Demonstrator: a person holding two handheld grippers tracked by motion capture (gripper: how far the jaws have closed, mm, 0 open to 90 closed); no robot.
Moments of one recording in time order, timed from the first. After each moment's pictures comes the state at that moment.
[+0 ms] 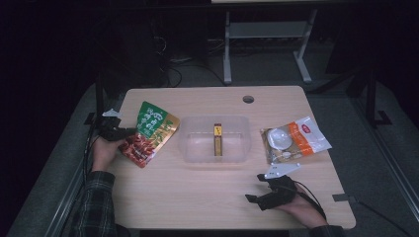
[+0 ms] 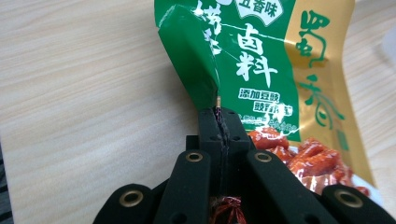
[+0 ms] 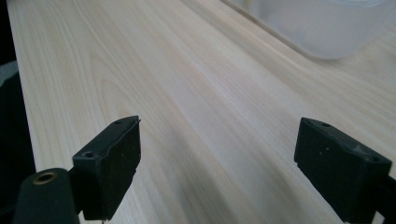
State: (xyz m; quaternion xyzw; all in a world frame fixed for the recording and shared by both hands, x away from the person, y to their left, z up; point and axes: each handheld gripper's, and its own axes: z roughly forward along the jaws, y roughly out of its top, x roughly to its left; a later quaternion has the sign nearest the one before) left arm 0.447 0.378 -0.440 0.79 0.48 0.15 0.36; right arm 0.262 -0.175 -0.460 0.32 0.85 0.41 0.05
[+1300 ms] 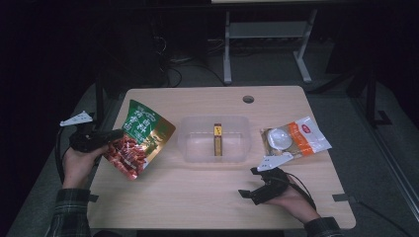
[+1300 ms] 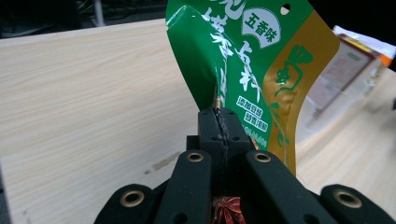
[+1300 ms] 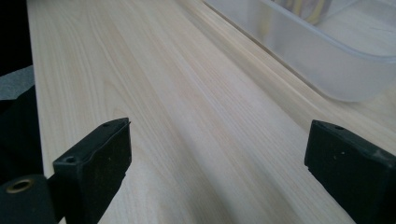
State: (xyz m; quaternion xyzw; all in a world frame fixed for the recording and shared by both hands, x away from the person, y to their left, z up) left arm 0.351 0.380 -0.357 0.76 0.41 0.13 0.48; right arm 0.279 -0.157 -0.450 0.29 0.86 0.43 0.03
